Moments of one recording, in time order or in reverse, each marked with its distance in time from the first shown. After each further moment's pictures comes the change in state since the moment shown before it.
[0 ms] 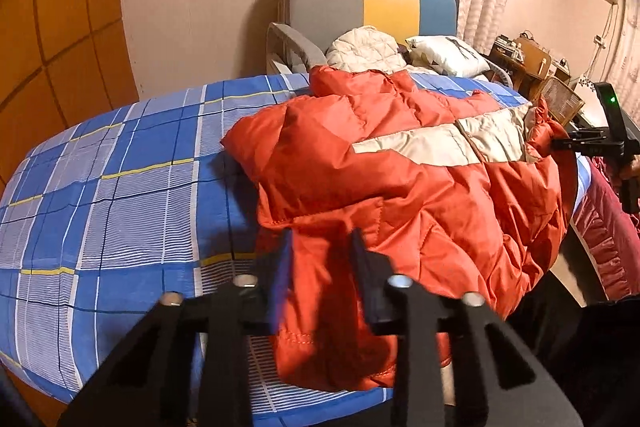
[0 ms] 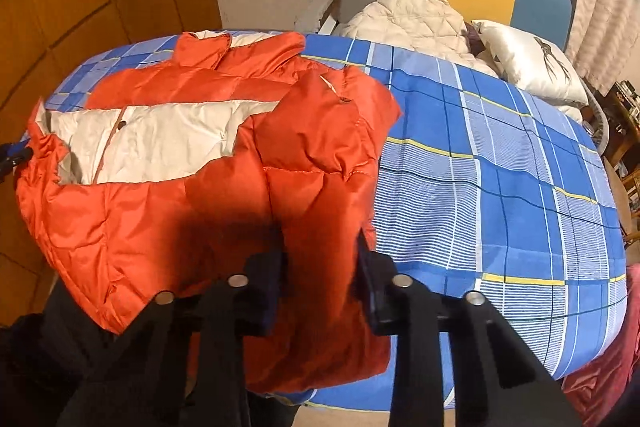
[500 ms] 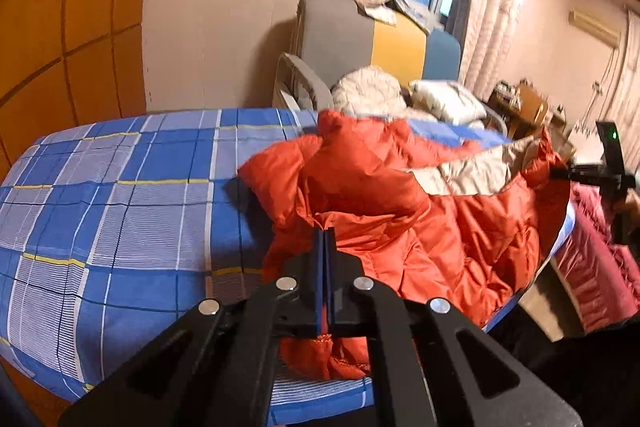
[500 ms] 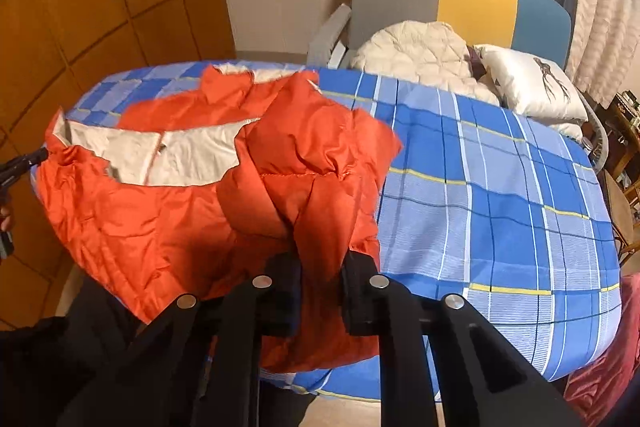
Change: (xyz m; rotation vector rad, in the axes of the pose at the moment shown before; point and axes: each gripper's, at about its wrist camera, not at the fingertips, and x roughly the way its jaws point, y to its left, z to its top) left arm -0.051 0.022 0.005 -0.122 -0.137 -0.039; right arm -0.062 0.005 0.013 0.000 -0.098 0.046
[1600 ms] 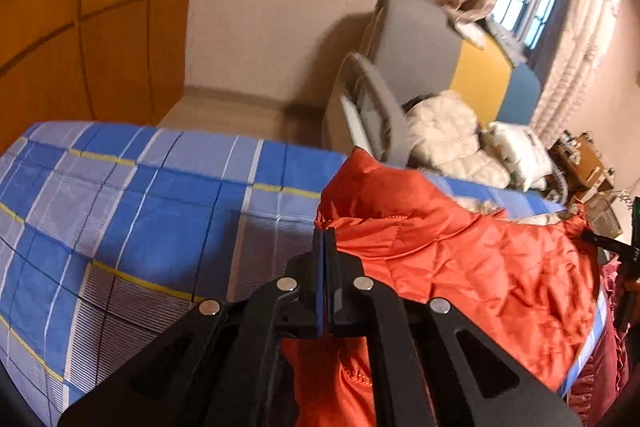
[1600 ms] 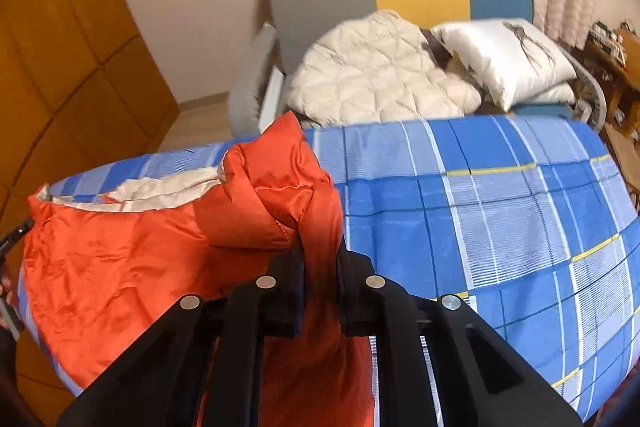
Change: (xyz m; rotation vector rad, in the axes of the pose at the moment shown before) left arm 0.199 0.083 0.140 -0.215 0.087 0.169; right arm 0.164 -0.102 0.136 0.313 0.025 -0.079
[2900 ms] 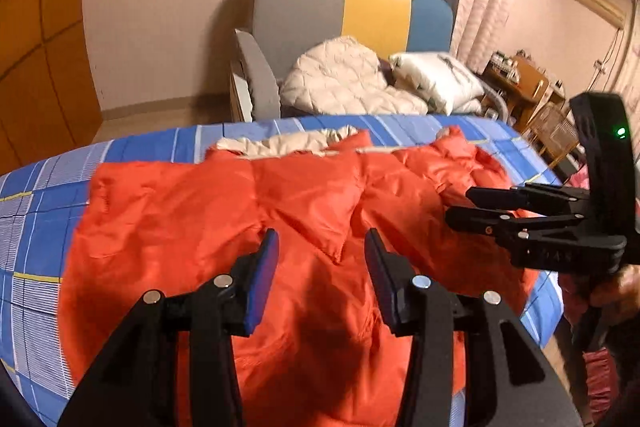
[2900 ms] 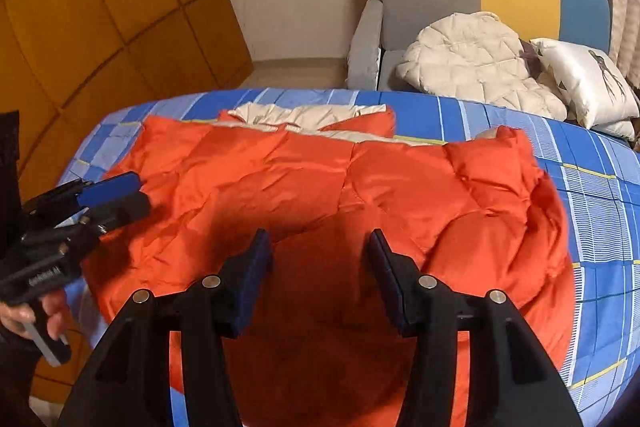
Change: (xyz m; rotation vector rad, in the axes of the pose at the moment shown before) left arm -0.008 -0.200 -0.064 0.284 0.080 -0.172; right arm -0.012 0.144 -0.062 -0.226 0.042 0.157
